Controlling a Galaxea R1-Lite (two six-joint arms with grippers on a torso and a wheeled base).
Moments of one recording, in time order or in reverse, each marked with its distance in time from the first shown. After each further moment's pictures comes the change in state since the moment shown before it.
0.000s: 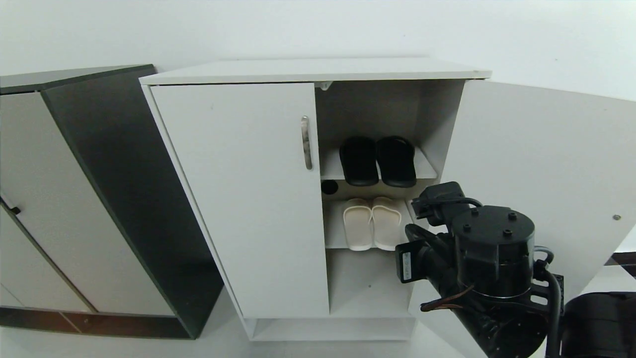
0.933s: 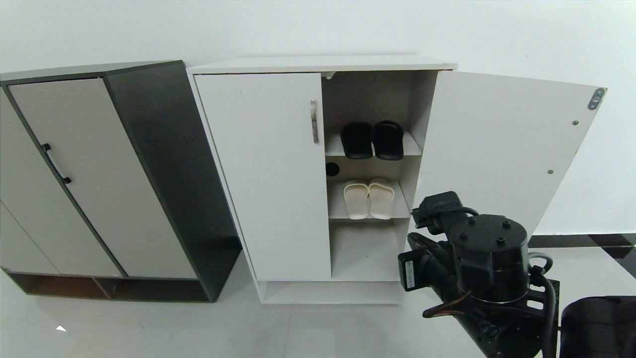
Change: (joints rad) left arm -0.001 0.000 0.000 0.000 0.001 0.000; right arm -0.010 0.011 0.035 -0.001 0.027 0.000
